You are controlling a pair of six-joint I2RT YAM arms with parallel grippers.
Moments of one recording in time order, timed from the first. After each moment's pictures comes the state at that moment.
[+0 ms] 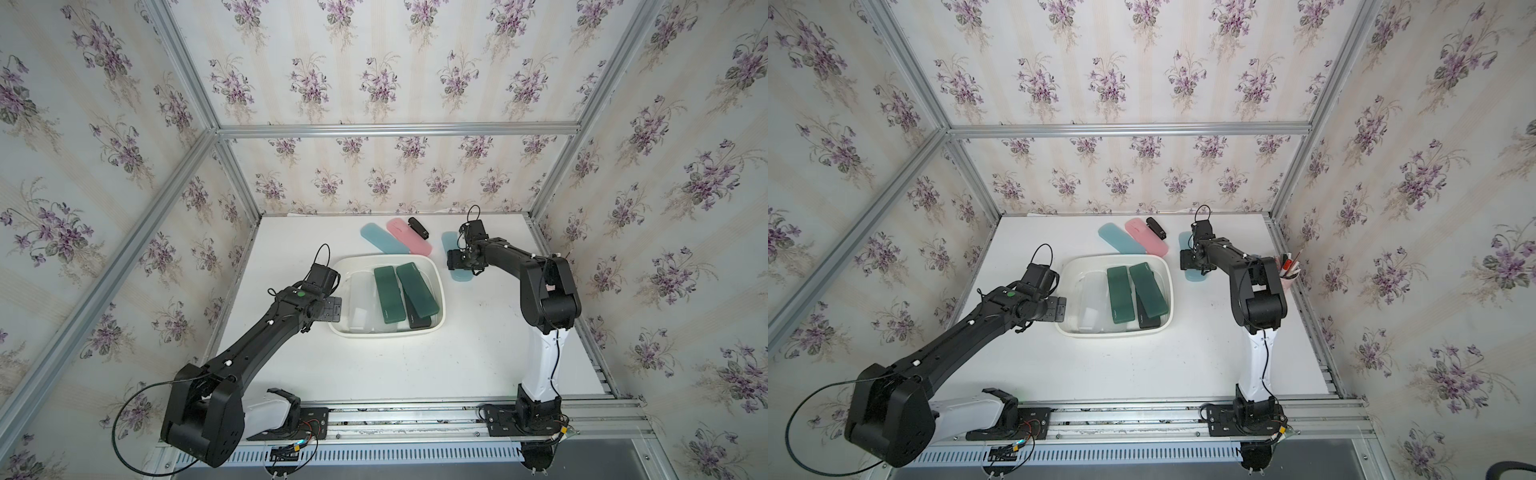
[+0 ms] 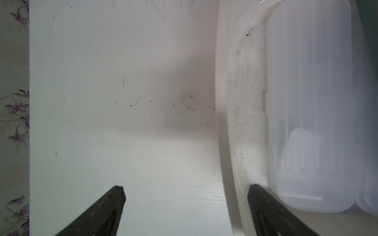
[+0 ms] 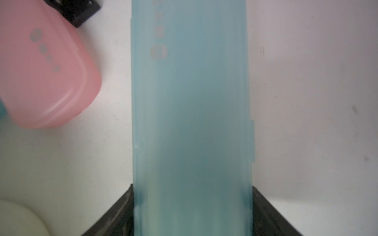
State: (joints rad) left arm -0.35 1.25 0.85 -0.75 -0.31 -0.27; right arm 0.22 2.06 1.43 -0.45 -0.02 0.16
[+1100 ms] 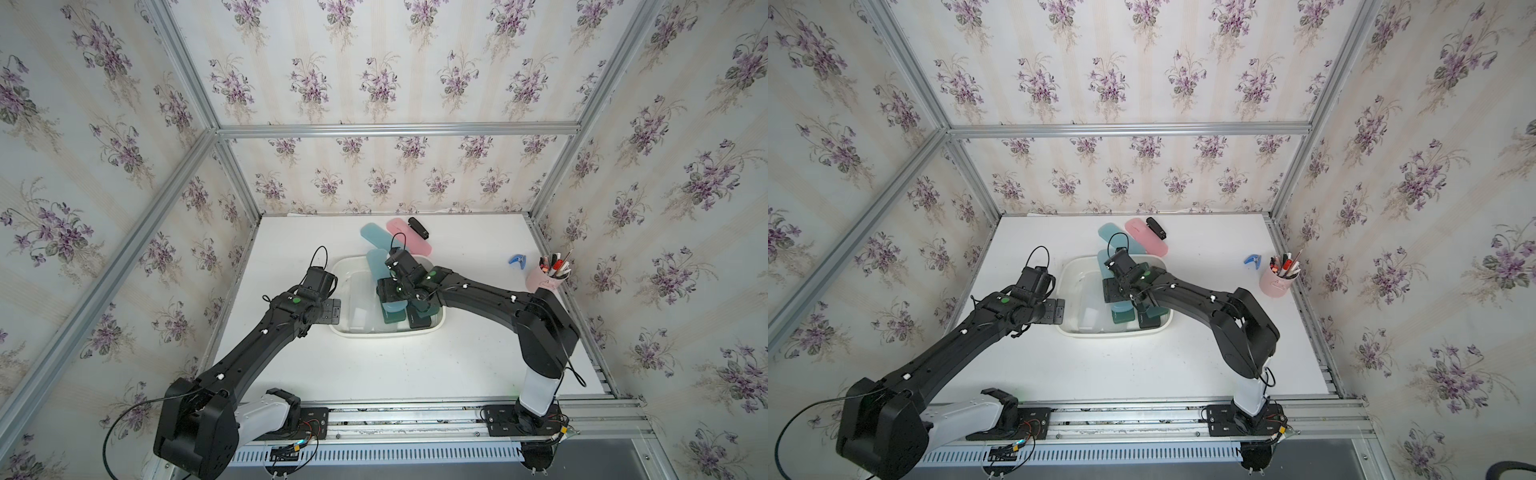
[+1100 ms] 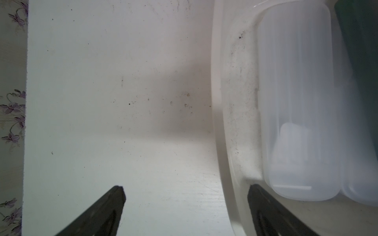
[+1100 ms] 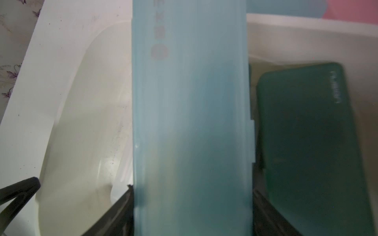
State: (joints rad) left arm -0.35 1.19 0.81 -0.75 -0.29 -0.27; right arm 0.89 1.87 1.38 -0.44 0.08 0.57
